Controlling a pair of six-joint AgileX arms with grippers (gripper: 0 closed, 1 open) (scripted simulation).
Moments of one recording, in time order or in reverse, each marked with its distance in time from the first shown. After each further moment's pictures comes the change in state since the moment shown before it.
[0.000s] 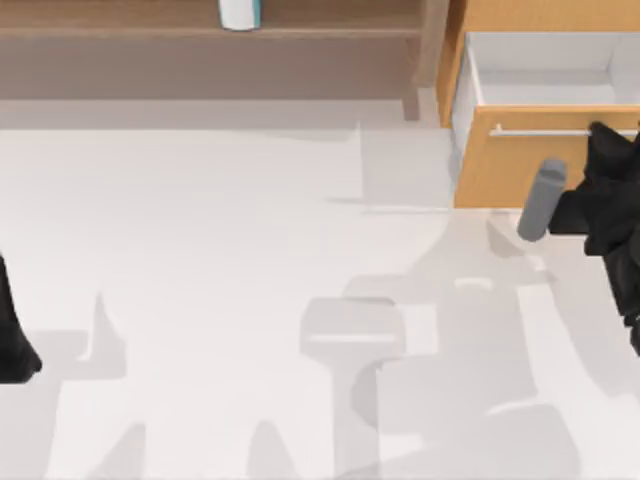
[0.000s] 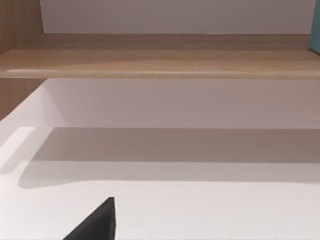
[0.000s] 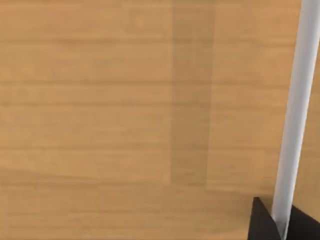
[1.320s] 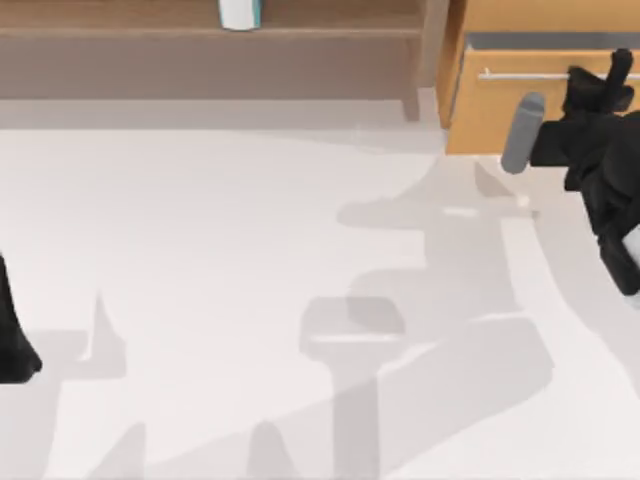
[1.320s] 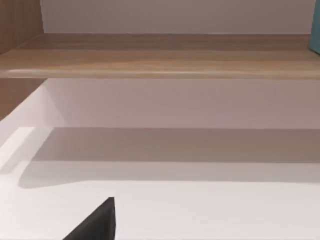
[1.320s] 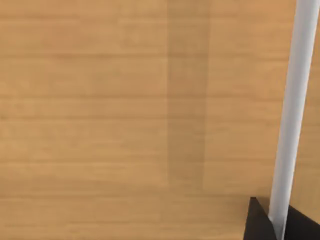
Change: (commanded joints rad) left arm 0.000 0.000 0.000 0.000 0.000 0.000; right arm -0.049 0.137 0.349 -0.205 -0.053 0.002
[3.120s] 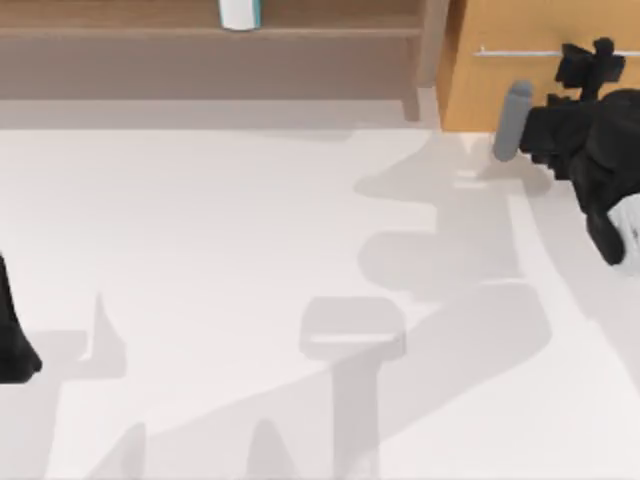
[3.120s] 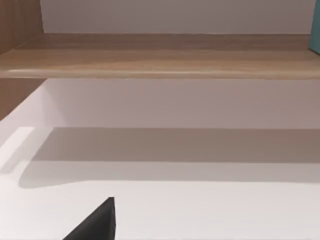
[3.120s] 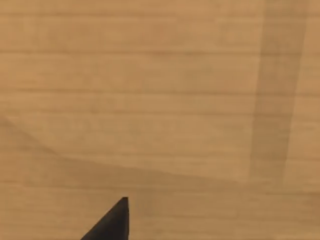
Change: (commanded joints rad) left arm 0.000 0.000 0.000 0.000 0.000 0.000; right arm -0.026 0.091 0.198 -0.116 -0.021 0.001
